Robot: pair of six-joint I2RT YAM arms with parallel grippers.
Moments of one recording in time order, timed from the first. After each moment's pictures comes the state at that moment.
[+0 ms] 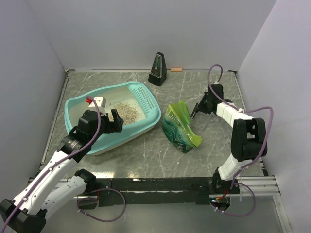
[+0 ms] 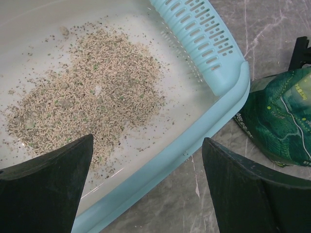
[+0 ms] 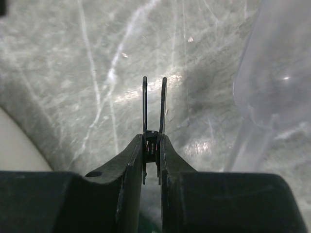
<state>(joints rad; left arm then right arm) -0.51 0.76 0.76 -0.44 -0.19 -0.41 0.06 1.63 1.04 -0.24 -0.05 0.58</state>
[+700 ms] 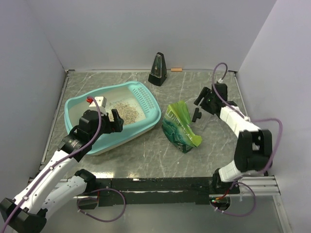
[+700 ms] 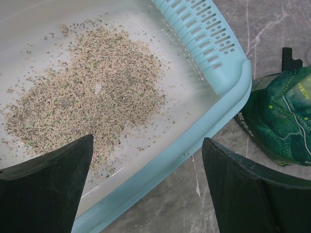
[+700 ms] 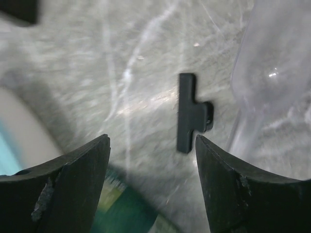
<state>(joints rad) -0.50 0.77 0.76 -0.44 -0.19 -0.41 0.06 1.53 1.02 -0.25 -0.03 0.58</state>
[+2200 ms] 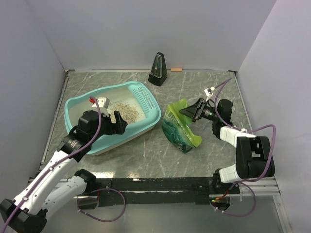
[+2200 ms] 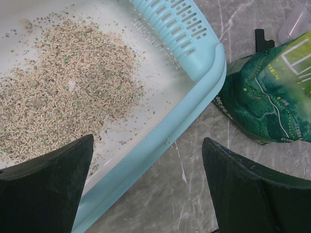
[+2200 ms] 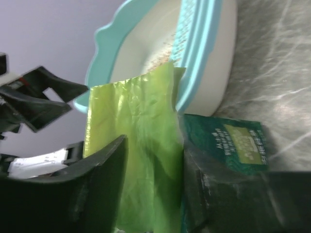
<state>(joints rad) -0.50 0.76 0.76 -0.44 -0.06 -0.40 0.01 1.41 0.56 0.70 -0.99 0.83</state>
